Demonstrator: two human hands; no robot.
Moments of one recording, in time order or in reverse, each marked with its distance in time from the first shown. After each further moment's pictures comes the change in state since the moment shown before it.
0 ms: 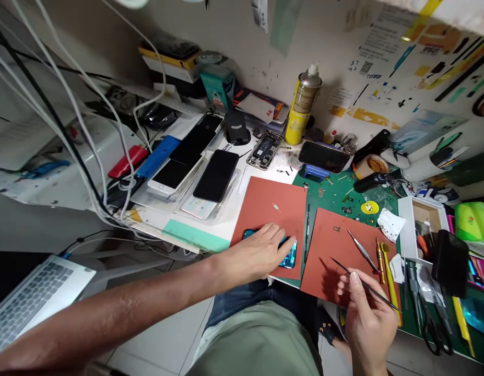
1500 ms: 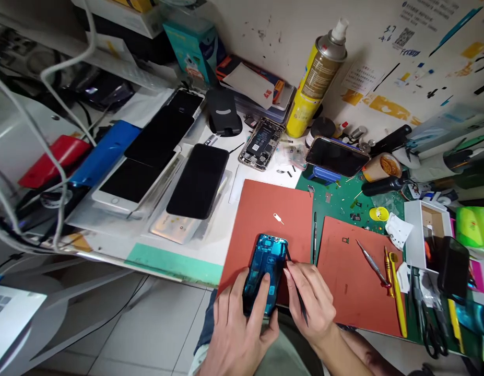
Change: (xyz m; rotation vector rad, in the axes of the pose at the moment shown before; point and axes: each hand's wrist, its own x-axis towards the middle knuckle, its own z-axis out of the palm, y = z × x) left_hand -0.056 0.090 0.051 -0.190 0.383 -0.795; right_hand -0.002 0.004 0.117 -0.438 -0.502 -1.042
